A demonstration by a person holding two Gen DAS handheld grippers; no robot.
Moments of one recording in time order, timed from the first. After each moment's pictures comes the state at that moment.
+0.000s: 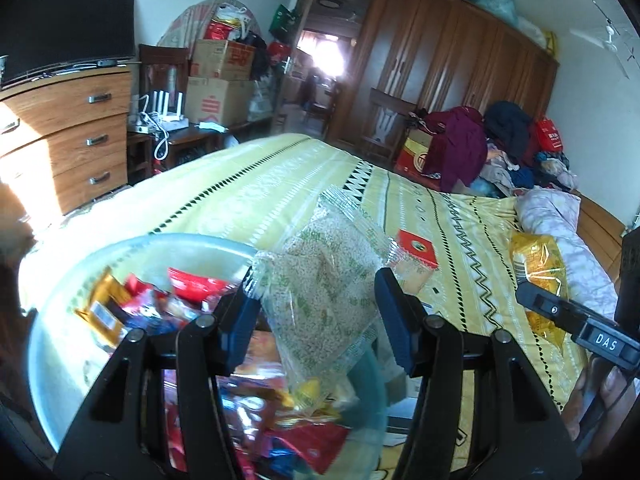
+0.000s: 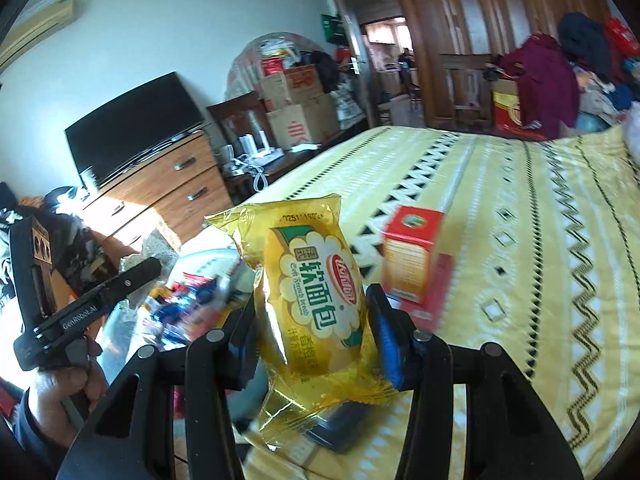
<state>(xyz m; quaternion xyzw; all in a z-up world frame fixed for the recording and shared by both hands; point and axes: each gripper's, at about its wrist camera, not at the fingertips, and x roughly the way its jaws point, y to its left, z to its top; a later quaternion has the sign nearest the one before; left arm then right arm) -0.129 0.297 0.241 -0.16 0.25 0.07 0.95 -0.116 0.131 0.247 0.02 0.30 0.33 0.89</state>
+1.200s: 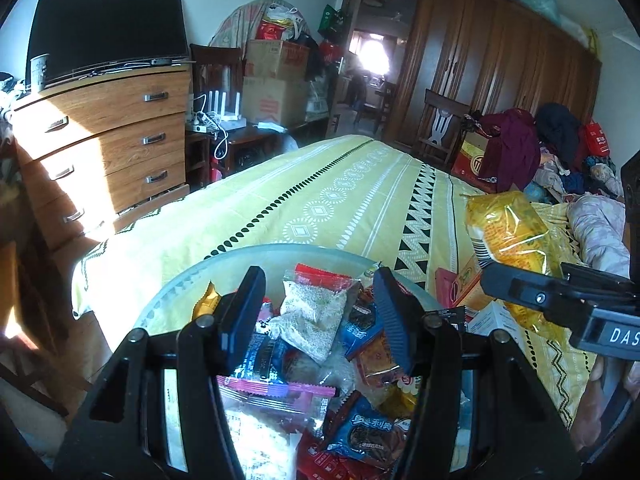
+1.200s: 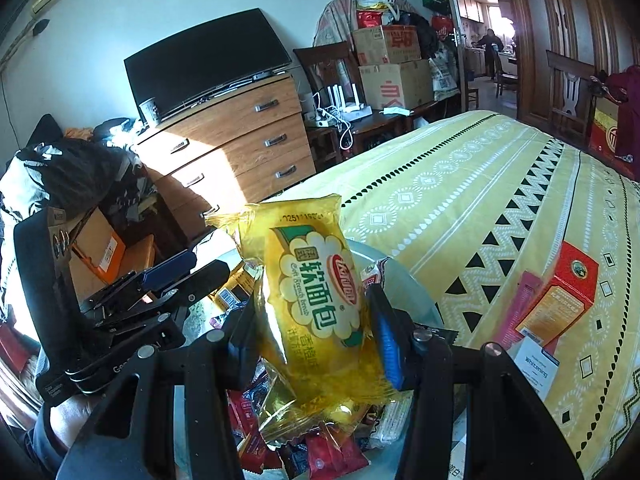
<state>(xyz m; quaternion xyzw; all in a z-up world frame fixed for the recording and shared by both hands) -0.146 0.376 0.231 -0.15 0.26 0.16 0.94 -0.111 0.320 0.245 -0.07 0.35 0.45 0.82</state>
